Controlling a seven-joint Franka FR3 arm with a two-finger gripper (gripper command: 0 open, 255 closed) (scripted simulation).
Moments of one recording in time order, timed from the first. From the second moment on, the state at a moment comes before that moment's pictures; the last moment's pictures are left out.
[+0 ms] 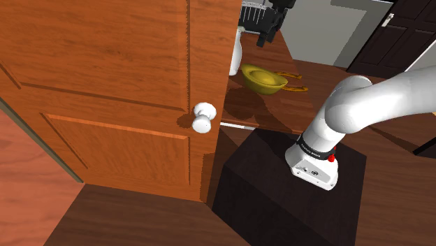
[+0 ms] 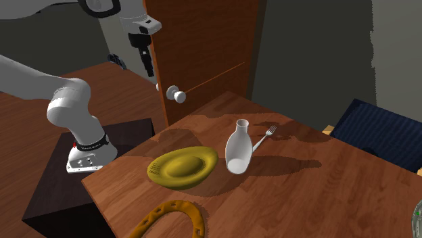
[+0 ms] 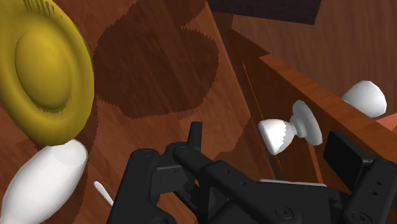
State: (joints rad) arm 0.00 -0.82 -0.01 -2.45 0.11 1.68 -0.10
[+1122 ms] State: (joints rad) arm -0.06 -0.35 -0.21 -2.20 0.01 1.90 -0.36
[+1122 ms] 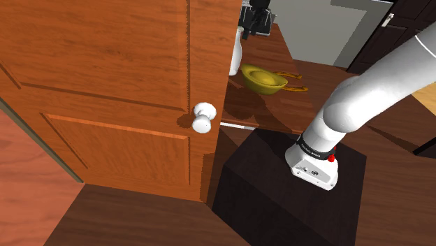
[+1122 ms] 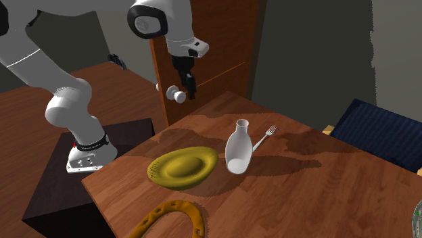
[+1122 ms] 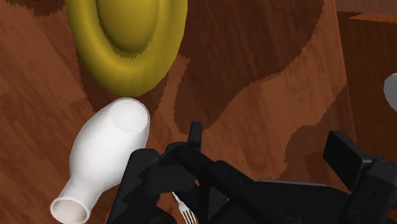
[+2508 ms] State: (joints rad) arm -0.18 0.33 -0.33 -1.56 0.14 1.92 -0.67
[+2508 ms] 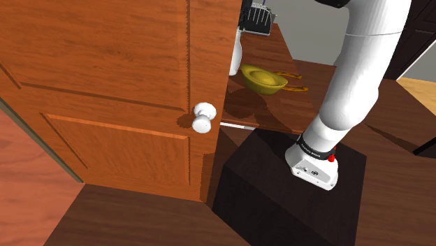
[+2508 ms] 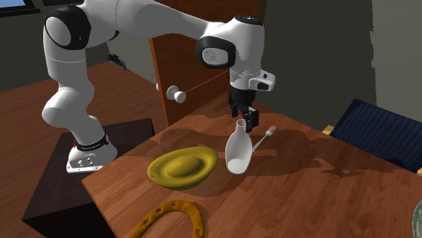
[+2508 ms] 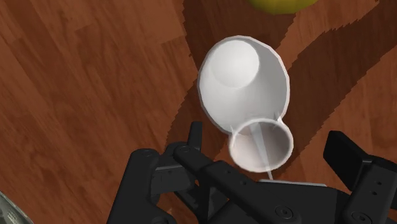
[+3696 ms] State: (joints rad) arm -0.18 0.36 -0.33 -1.60 0.15 1.99 -0.68
